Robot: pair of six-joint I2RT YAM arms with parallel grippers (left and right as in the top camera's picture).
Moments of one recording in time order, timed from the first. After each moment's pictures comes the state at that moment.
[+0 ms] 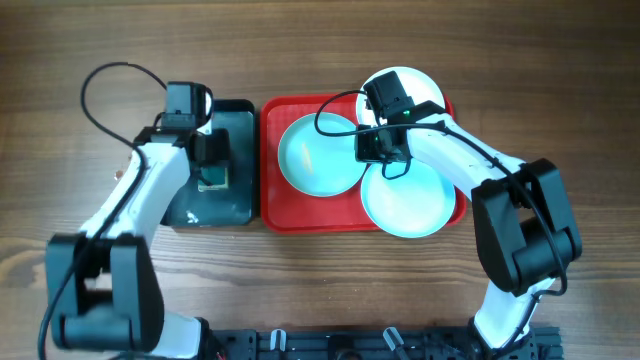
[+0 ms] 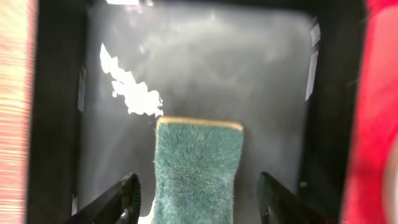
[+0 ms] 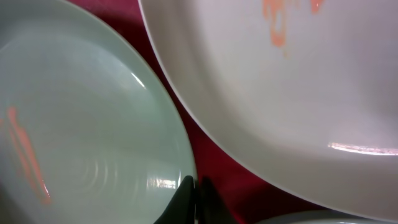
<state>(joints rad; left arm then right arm) -0.05 1.65 1.04 -0.55 -0.09 -0.13 0.41 1.96 1.28 -0.58 -0.12 0.44</state>
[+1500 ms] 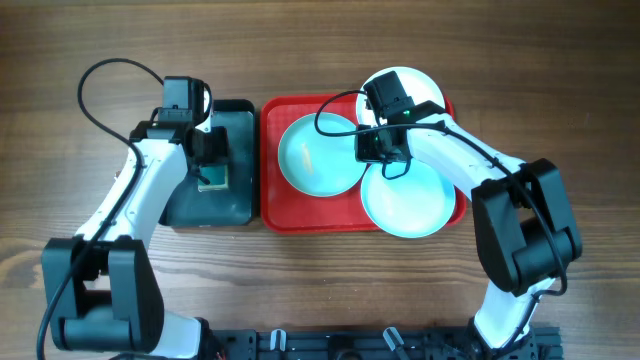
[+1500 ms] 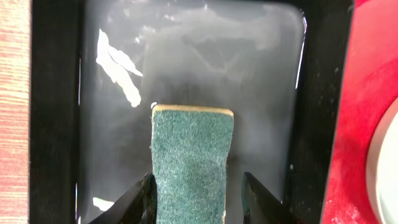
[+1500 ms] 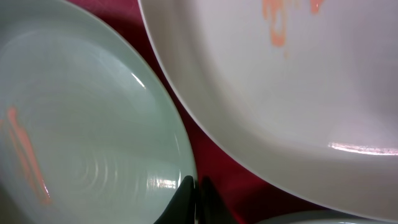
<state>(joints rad) -0.05 1.65 1.08 -0.64 -0.06 -0.13 0.41 1.96 1.28 -0.58 -0.12 0.44</state>
